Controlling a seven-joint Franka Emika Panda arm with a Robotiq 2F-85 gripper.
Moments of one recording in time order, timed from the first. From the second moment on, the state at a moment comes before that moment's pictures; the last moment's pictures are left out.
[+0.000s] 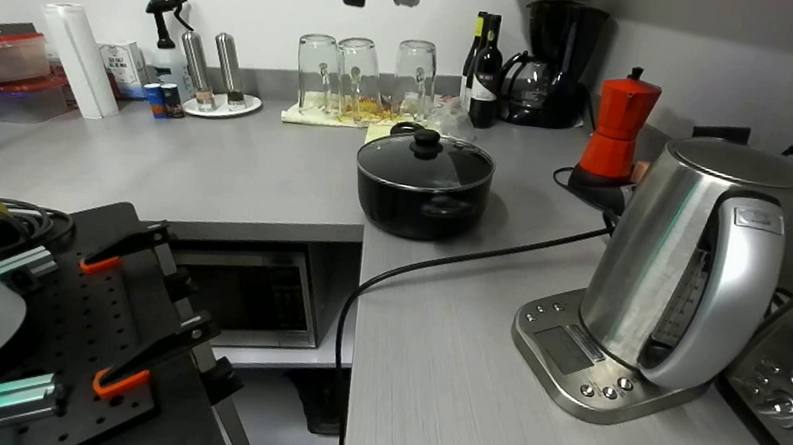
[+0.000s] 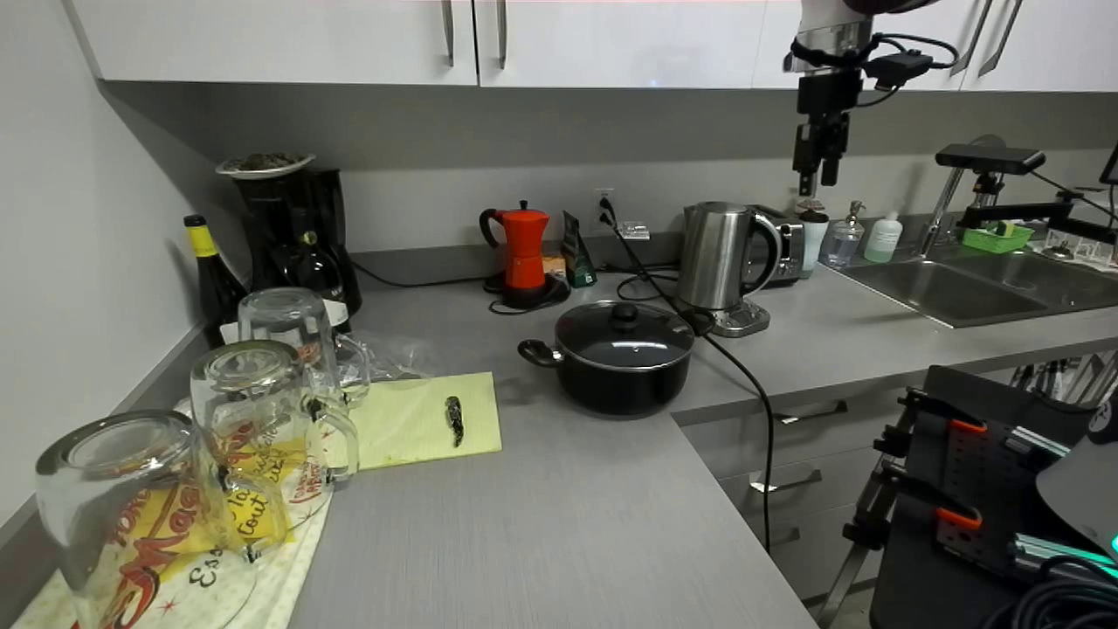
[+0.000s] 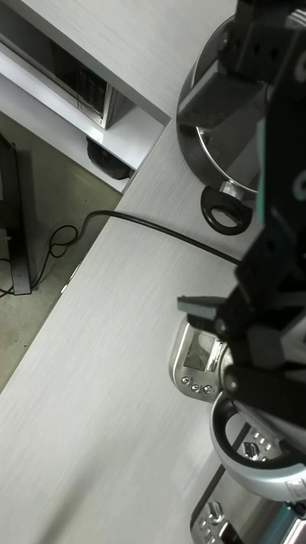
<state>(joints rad) -0.13 -0.28 -0.10 -2.34 -0.16 1.97 -0.07</state>
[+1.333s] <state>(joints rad) -0.03 0.25 0.00 -1.91 -0.20 2.08 -0.40</state>
